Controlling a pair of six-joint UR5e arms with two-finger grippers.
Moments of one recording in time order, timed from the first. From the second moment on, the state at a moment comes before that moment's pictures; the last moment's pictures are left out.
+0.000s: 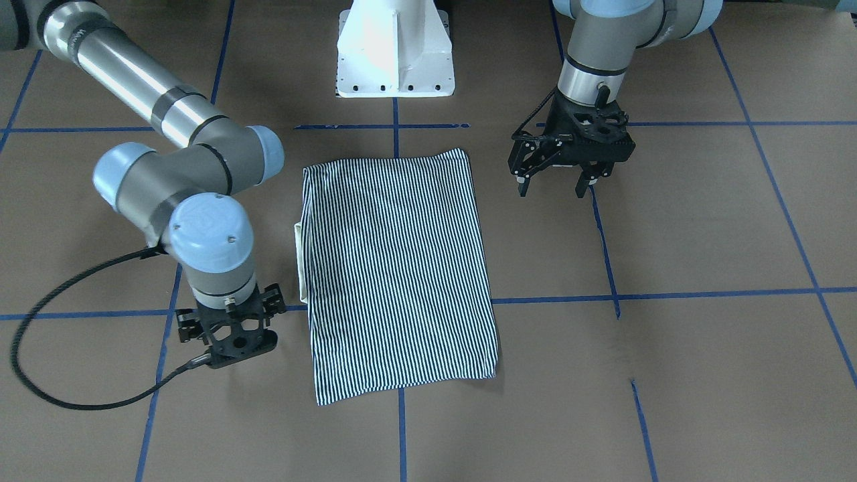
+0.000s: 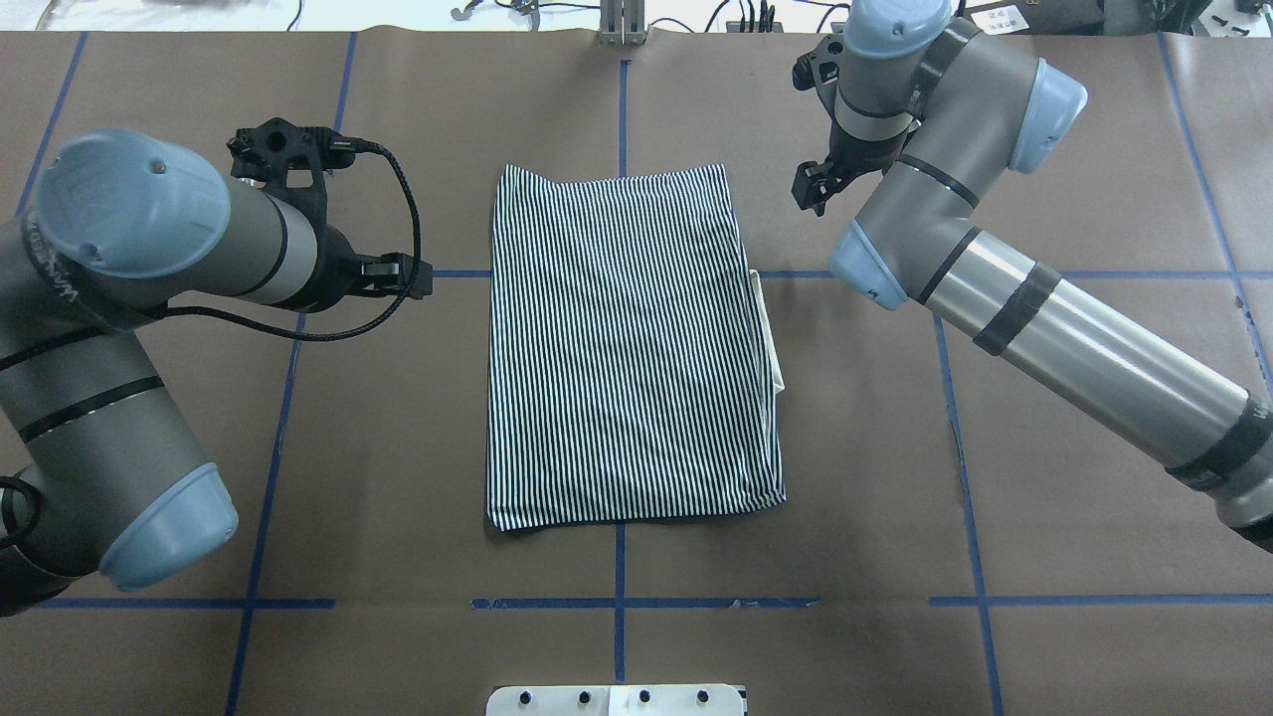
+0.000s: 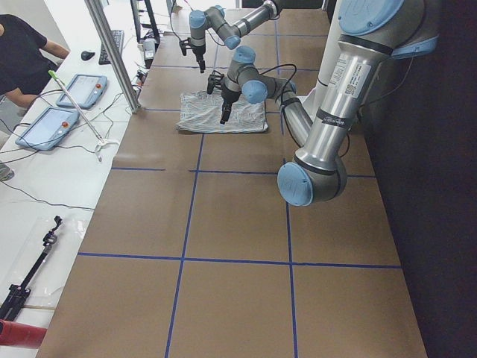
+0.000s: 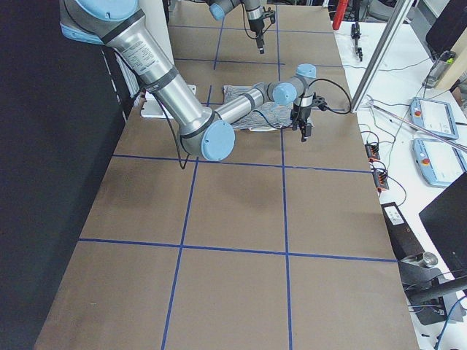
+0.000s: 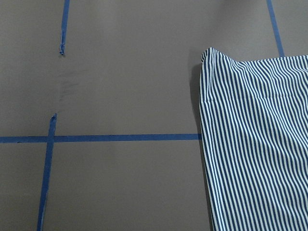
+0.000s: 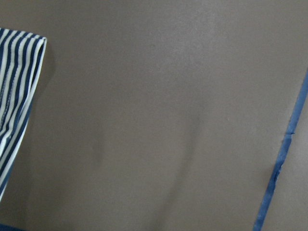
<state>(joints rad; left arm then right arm) -0.68 -1.98 -2.01 -1.61 -1.79 -1.12 0.88 -0.82 1.29 -1.55 1.95 0.47</state>
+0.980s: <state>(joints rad) -0.48 -1.98 -2.02 -1.61 -1.84 -1.70 0.80 -0.95 1.67 -1.69 2.07 0.82</state>
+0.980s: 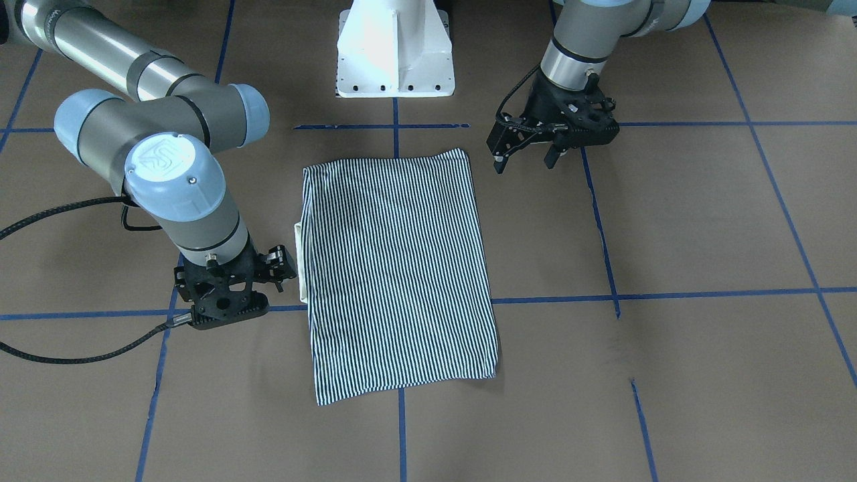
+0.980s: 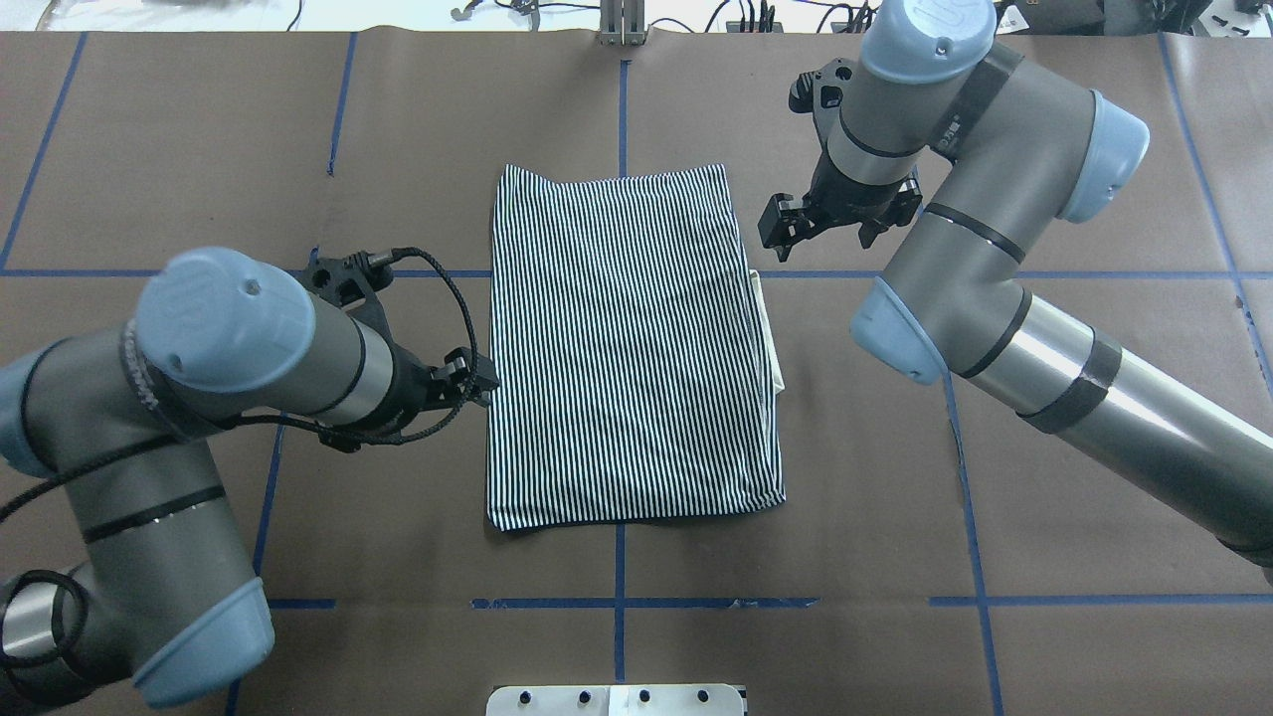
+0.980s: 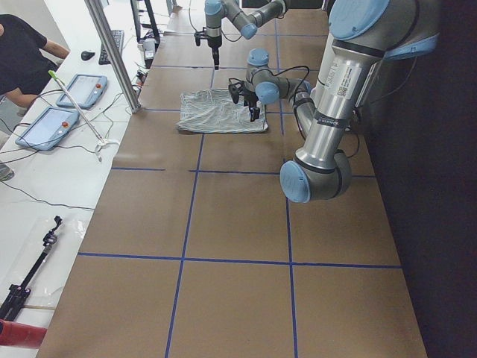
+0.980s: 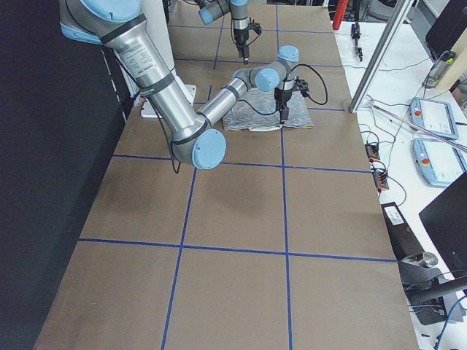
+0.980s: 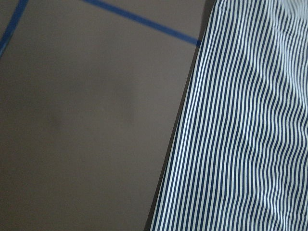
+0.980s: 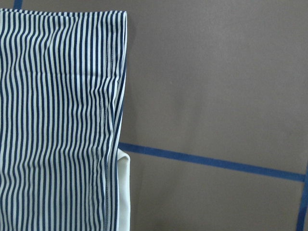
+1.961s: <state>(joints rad) -0.33 -2.07 -1.79 -1.61 -1.69 -1.98 0.75 -0.99 1.78 -1.70 2.08 1.01</state>
